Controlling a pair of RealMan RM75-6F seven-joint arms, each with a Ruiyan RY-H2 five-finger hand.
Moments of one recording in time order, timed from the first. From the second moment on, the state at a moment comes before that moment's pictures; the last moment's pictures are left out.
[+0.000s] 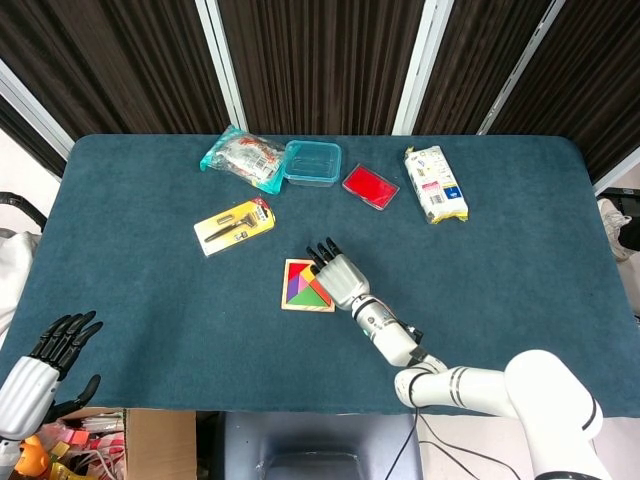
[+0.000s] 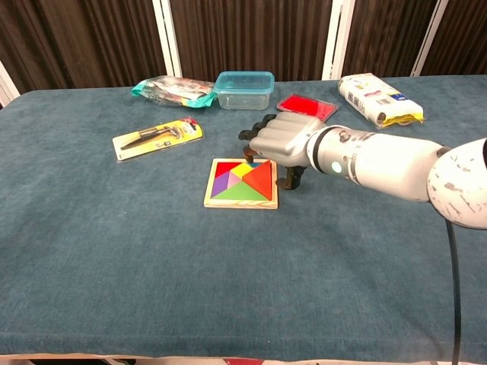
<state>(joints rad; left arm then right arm) -0.12 -1.11 0.10 -1.44 1.83 1.67 -0.29 1.07 -1.76 0.11 -1.19 -0.86 0.81 -0.94</state>
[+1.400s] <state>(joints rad) -0.10 -1.13 0.09 -1.43 1.84 1.72 -0.24 0.52 -1.41 -0.14 -1.57 -1.29 1.63 -0.53</state>
